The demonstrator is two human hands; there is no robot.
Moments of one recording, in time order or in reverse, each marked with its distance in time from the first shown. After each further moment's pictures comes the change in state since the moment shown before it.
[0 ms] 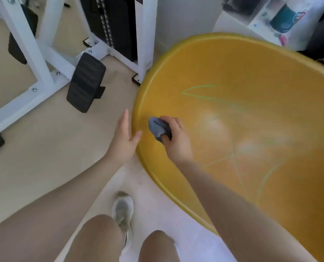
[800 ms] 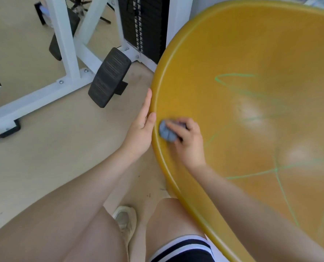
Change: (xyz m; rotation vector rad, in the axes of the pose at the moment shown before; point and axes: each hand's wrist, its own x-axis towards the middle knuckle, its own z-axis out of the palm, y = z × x) left_hand 0.003 -0.074 0.051 -0.267 0.103 0.239; right_hand 0.000 0.108 0.080 -0.083 0.148 -0.558
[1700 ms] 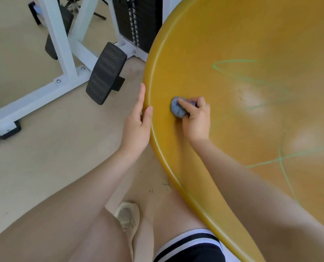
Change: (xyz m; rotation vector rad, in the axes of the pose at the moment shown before) left_hand -0.007 -0.007 0.011 0.155 0.160 0.021; right_hand 0.022 0.037 0.006 -0.113 0.135 0.242
